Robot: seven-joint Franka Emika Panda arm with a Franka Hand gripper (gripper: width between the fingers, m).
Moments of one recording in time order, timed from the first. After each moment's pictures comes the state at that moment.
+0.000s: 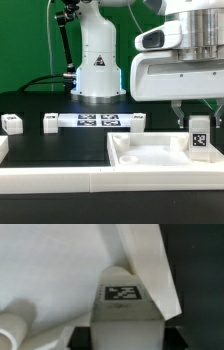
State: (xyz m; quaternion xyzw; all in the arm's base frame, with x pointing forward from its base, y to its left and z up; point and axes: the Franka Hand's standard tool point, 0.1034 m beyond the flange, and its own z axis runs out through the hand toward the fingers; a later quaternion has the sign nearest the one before) arm 0.629 0.111 0.082 -0.97 0.25 -0.02 0.06
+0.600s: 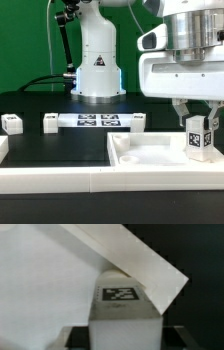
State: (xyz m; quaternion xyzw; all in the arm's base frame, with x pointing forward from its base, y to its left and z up) arm 0.626 0.116 0.081 -0.87 0.50 -0.01 0.07
